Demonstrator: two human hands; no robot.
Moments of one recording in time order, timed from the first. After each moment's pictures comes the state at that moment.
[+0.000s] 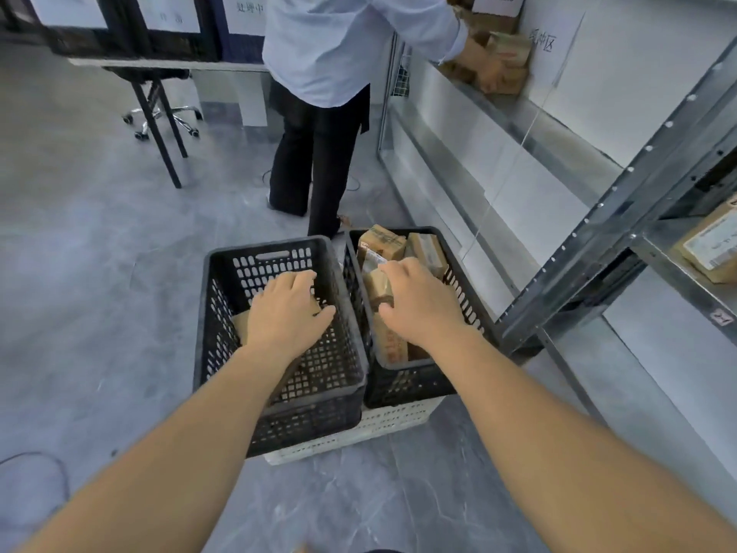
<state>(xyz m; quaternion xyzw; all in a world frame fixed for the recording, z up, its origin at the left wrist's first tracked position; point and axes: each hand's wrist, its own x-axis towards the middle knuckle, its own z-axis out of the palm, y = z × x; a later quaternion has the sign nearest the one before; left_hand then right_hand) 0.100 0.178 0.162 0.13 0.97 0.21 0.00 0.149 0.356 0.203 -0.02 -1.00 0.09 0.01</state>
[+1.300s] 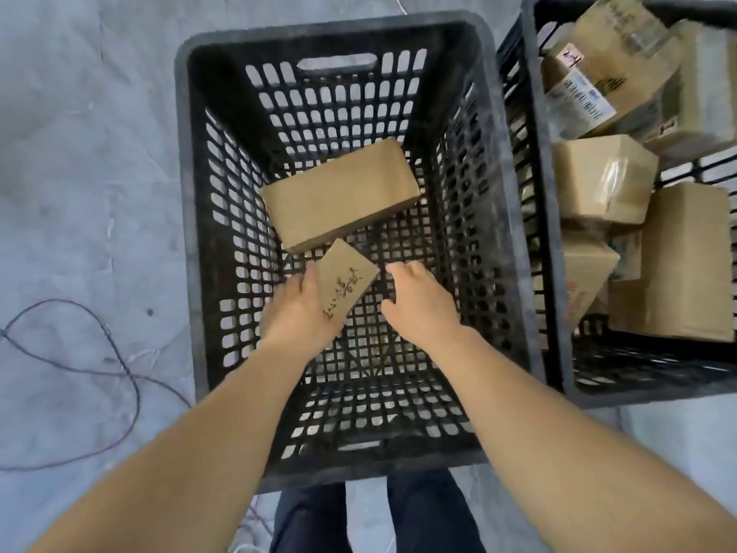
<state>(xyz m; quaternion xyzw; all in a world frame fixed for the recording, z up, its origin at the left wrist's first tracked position) -0.061 0.090 -0.181 -0.01 0.94 0.09 0.33 -0.056 0.259 -0.162 -0.08 -0.92 0.19 -0.33</state>
